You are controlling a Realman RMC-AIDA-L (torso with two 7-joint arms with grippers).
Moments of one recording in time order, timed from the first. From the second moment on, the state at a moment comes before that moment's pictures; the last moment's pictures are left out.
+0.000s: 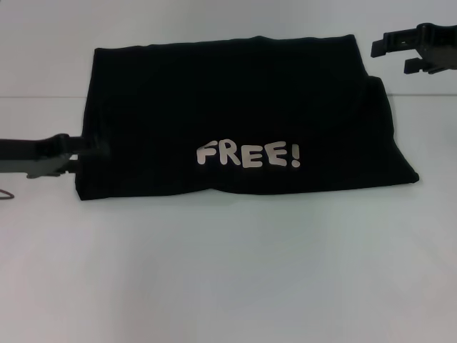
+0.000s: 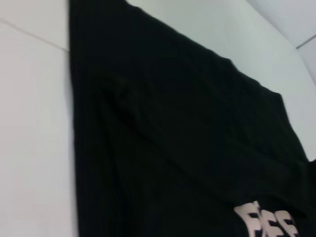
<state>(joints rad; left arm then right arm) -0.66 -1.88 0.63 0.55 2.23 1.22 -2.42 0.94 1.76 -0.80 -0.56 -2.23 -1.20 2.60</state>
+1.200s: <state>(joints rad) -0.65 -1.92 0.68 0.45 2.26 1.00 -2.41 0.93 1.76 -0.80 -0.56 -2.23 -1.20 2.60</state>
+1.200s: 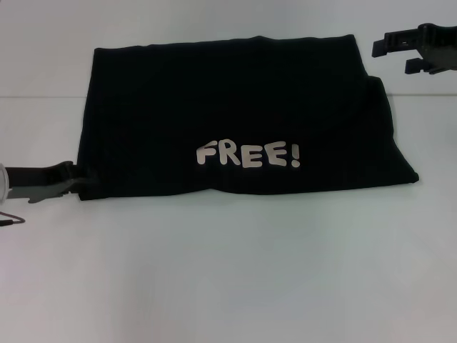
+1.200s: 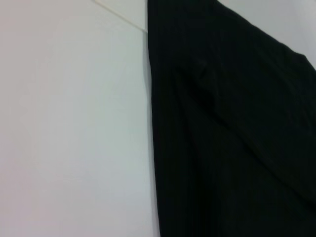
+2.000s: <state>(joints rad) -0.67 -1.93 0.70 0.44 2.26 0.98 -2.41 0.92 1.76 -0.80 -0.56 -2.23 -1.19 2.60</state>
